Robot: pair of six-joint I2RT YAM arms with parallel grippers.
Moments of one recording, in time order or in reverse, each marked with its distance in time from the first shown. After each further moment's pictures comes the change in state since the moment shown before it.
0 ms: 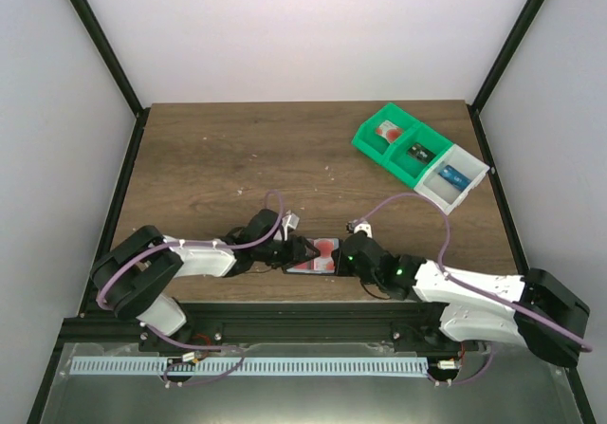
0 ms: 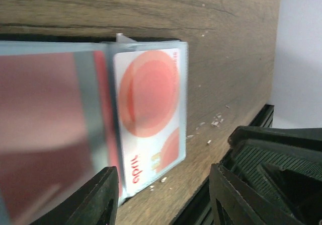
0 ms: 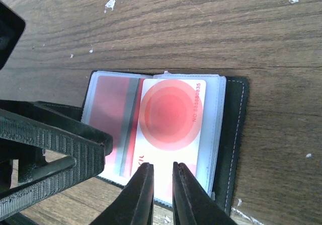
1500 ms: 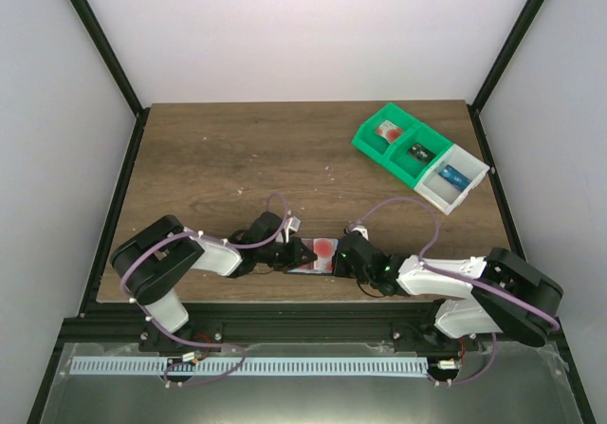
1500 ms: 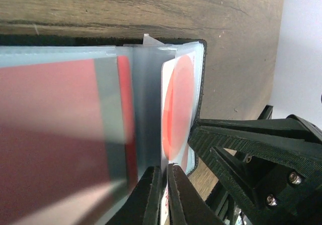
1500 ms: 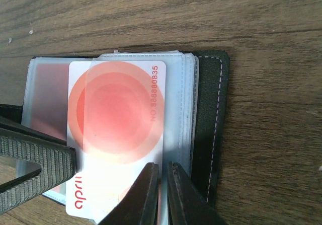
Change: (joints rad) left arm 0.019 0.129 -0.033 0.166 0.035 -0.032; right arm -0.067 0.220 -0.039 0.167 -0.085 0.019
